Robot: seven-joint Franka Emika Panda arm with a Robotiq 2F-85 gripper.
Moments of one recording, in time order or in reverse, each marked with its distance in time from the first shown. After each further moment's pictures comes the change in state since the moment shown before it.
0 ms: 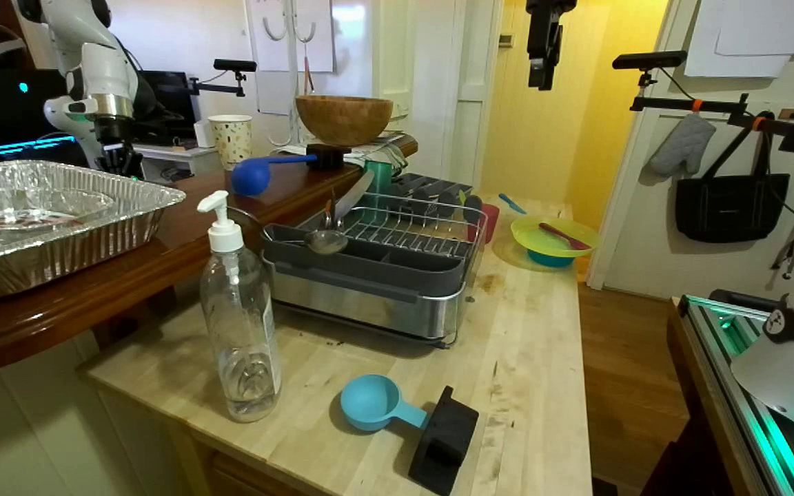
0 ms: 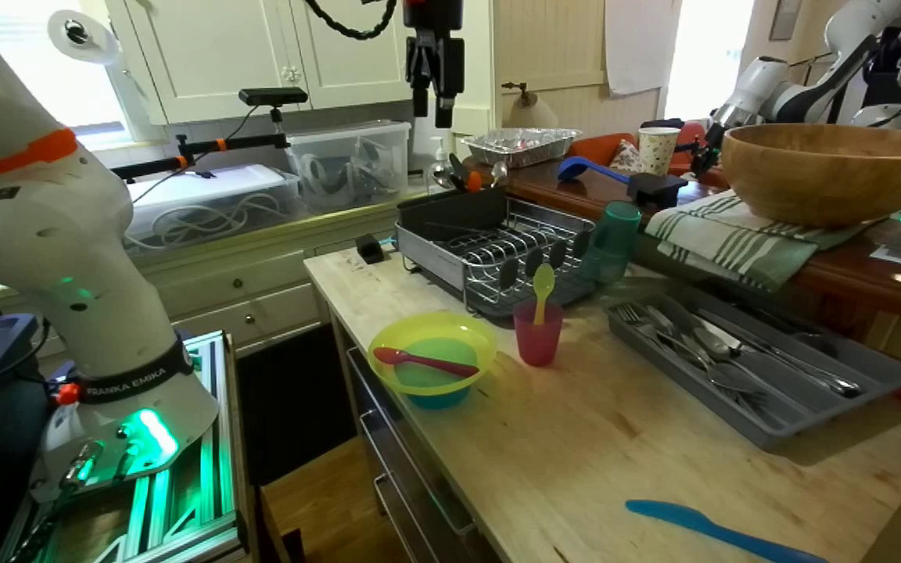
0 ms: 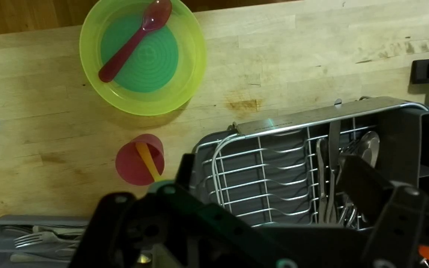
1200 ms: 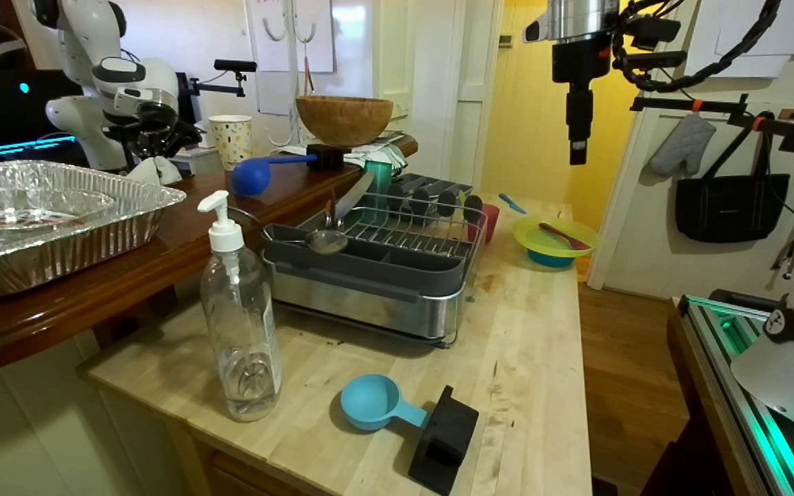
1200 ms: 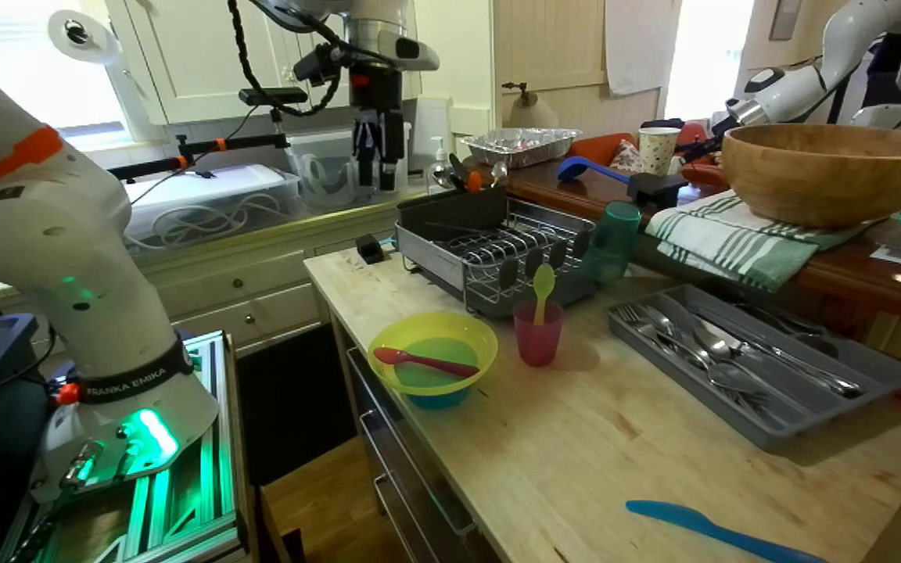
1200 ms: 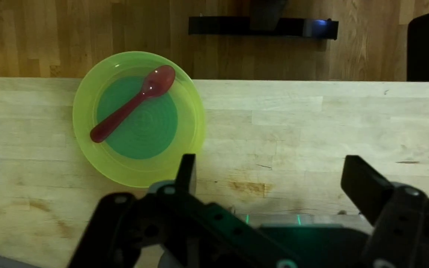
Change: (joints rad) arm 0.034 -0.151 0.160 -0.368 -0.156 0.108 0.105
